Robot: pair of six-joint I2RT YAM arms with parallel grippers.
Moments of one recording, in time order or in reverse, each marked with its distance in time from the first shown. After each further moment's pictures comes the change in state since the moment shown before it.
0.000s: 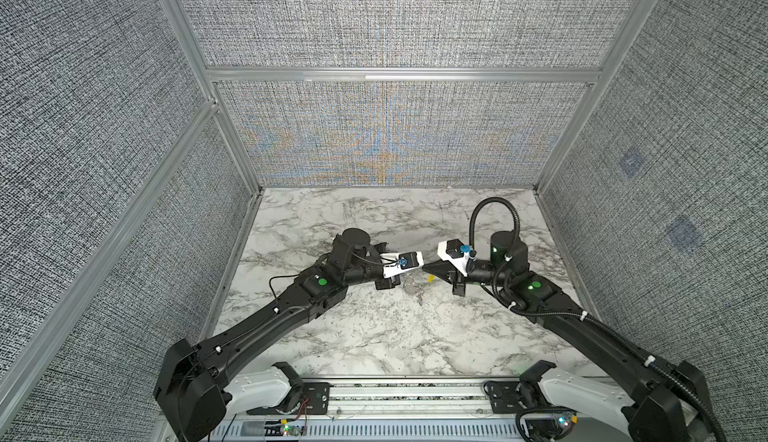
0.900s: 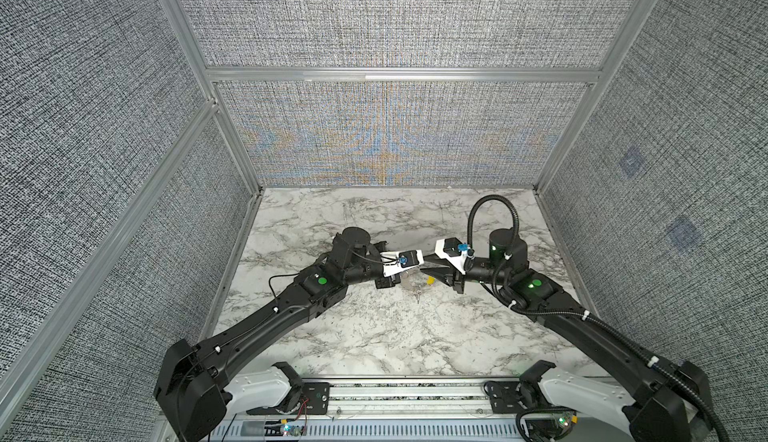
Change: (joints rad) left arm 0.000 0.005 0.015 -0.018 -0.019 -0.003; right arm 0.025 0.003 0.045 -0.034 0.066 -0.028
